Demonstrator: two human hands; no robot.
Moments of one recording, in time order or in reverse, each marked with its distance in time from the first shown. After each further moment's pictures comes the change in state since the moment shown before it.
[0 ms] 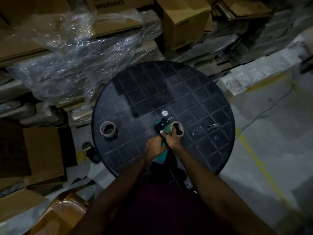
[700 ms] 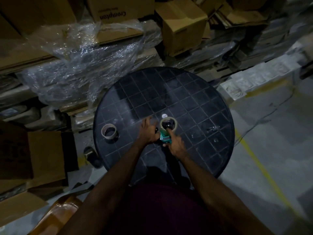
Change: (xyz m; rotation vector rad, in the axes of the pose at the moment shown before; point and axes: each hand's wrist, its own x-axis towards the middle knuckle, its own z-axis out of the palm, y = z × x) left_hand 0.017 0.000 -0.064 0.033 0.155 0.136; right_hand -0.036 0.008 -0.031 -0.568 -0.027 -0.370
